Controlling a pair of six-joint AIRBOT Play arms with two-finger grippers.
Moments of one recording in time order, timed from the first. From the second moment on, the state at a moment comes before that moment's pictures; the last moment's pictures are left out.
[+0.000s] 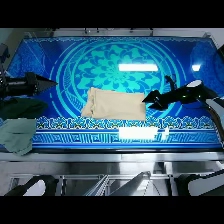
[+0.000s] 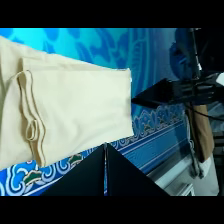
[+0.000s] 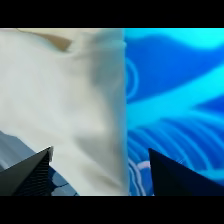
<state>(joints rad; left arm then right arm) 0.30 -1.13 1.06 0.47 -1.32 -1.07 -0.09 -1.75 1.15 -0.60 1.18 1.15</state>
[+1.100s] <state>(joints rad) 0.30 -1.13 1.06 0.43 -1.35 -1.03 -0.70 -1.29 1.29 -0.58 1.20 1.39</state>
